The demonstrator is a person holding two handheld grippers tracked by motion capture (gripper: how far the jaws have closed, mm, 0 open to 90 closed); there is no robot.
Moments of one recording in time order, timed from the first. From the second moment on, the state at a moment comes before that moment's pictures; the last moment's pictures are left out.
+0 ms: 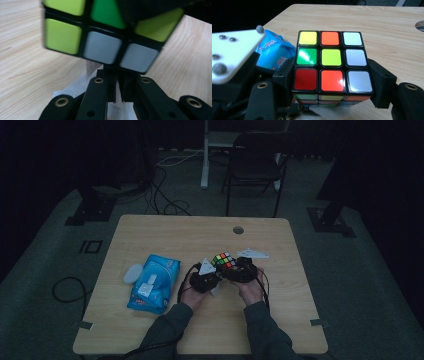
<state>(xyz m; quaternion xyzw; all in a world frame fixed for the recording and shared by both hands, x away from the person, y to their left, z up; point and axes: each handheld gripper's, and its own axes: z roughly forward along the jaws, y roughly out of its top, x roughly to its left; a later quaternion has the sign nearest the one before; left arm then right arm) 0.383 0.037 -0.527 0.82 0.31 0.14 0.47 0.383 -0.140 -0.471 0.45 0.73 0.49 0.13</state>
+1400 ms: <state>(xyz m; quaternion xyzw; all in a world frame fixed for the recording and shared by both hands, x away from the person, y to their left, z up) 0.396 0.059 -0.518 0.80 0.34 0.17 0.47 0.382 -0.143 -0.473 0.45 0.73 0.50 0.12</state>
